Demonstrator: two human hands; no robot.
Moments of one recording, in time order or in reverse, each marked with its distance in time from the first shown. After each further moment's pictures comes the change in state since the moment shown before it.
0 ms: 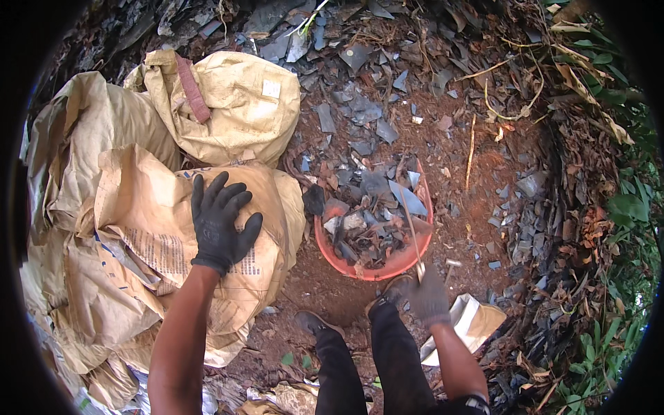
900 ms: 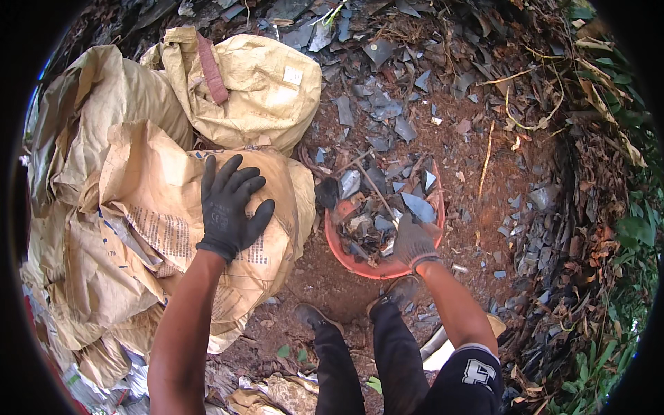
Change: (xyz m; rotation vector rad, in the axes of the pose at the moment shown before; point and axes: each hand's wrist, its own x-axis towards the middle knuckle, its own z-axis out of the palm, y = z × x) left_hand -0.008 -0.002 0.009 -0.043 0.005 0.007; right_hand 0.118 -0.045 0.035 -0.314 -0.081 -0.406
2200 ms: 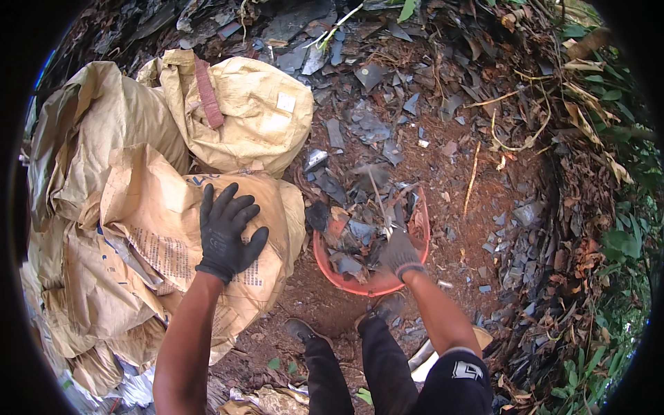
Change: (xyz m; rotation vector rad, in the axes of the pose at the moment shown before) left_hand 0.010 -0.002 -0.004 -0.033 0.017 -0.023; right_hand 0.034 0.002 -0.018 -0.662 -0.279 -0.306
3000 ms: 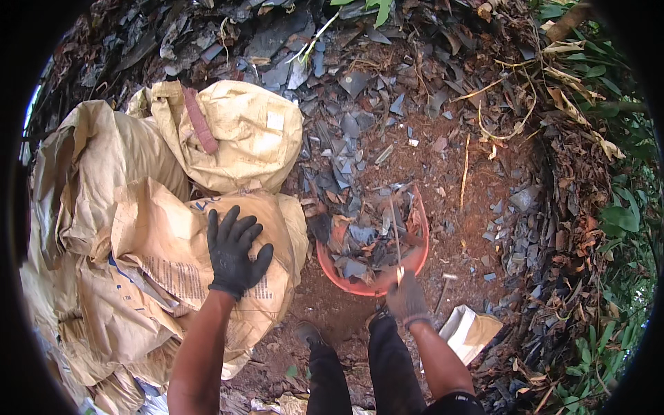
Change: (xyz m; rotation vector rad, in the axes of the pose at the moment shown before) left_hand 0.025 0.002 -0.016 0.016 -0.018 -0.006; right_hand -0.100 -0.035 -0.056 1.190 0.168 0.651
